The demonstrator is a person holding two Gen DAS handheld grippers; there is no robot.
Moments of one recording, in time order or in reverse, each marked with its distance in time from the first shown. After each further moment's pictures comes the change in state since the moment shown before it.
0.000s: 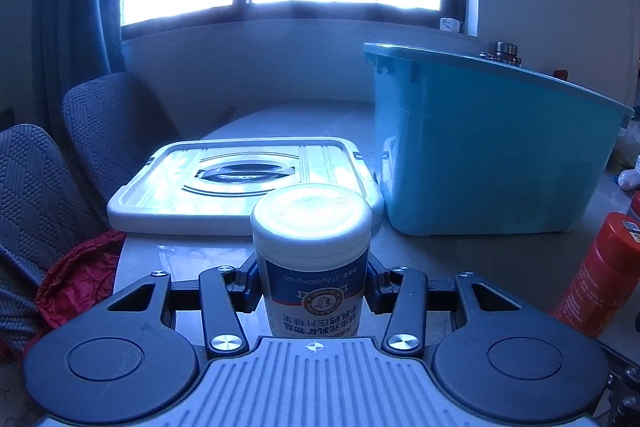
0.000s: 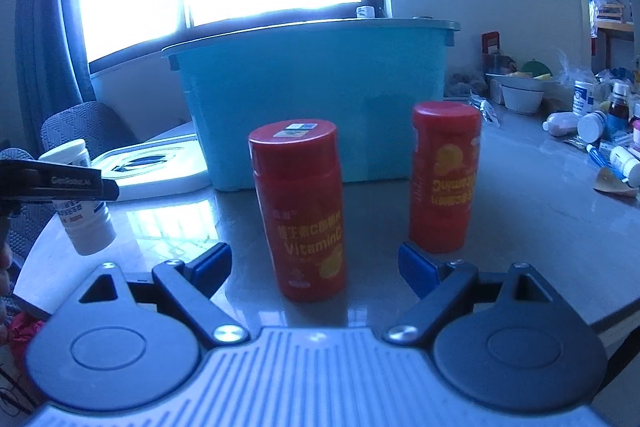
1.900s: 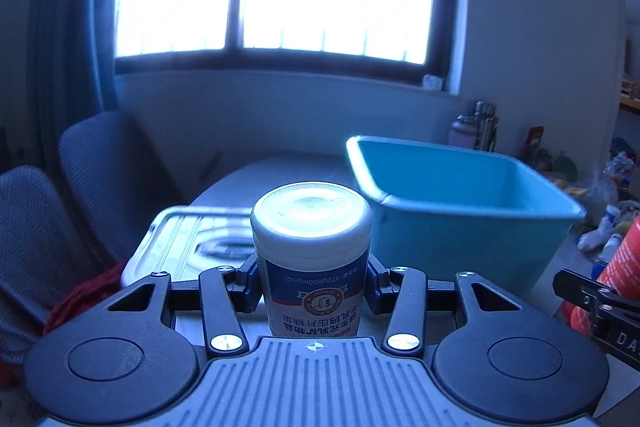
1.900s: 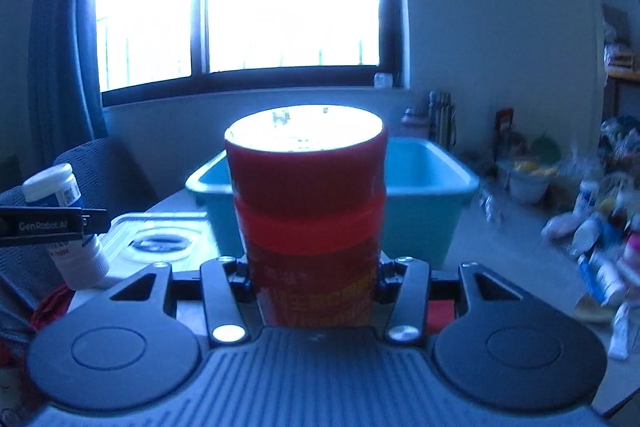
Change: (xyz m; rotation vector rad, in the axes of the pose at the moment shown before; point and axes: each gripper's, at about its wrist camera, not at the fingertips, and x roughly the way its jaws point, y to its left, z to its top) left arm -0.068 0.003 0.102 -0.029 -0.080 -0.082; right arm -0.036 0.022 0.125 -0.079 -0.087 -0.004
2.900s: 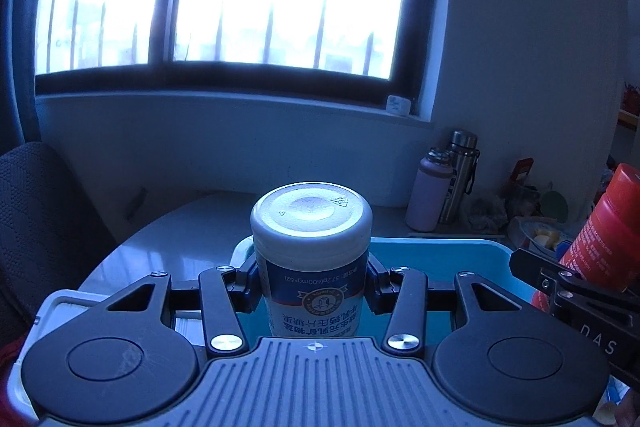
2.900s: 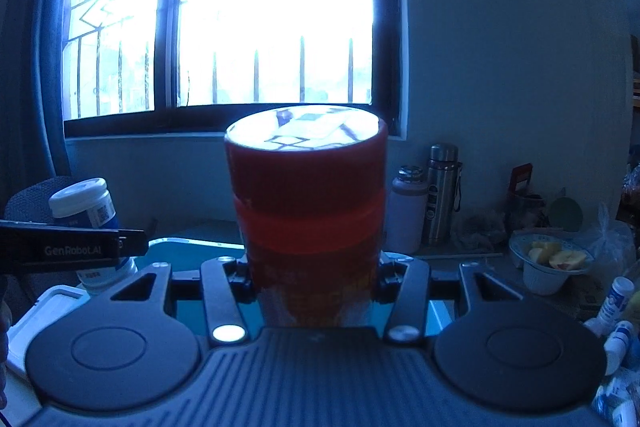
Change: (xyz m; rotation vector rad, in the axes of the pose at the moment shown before) left arm 0.179 -0.108 0.103 -0.006 0.020 -0.087; right arm 0.172 -0.087 0.110 -0.040 -0.058 0.016
